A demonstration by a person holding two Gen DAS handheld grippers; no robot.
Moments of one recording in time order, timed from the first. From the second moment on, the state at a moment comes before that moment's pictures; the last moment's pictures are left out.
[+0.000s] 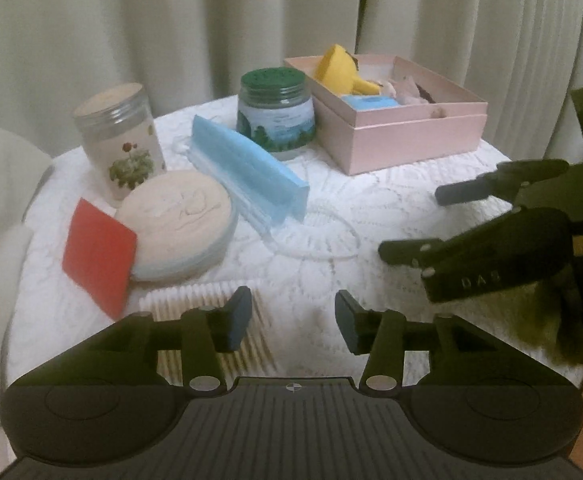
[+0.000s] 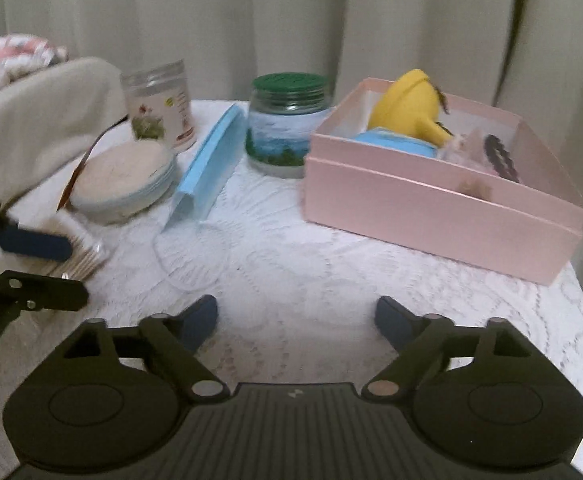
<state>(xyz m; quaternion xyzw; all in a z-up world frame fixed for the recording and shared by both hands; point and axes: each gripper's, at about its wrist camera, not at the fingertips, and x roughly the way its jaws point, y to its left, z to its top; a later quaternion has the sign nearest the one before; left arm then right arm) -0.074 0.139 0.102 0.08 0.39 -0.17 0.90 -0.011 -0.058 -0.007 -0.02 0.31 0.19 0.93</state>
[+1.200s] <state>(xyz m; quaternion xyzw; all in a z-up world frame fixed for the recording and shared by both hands) -0.089 0.161 0.103 0.10 0.39 -0.04 0.92 -0.015 -0.065 -0.007 0.00 0.31 0.20 0.93</state>
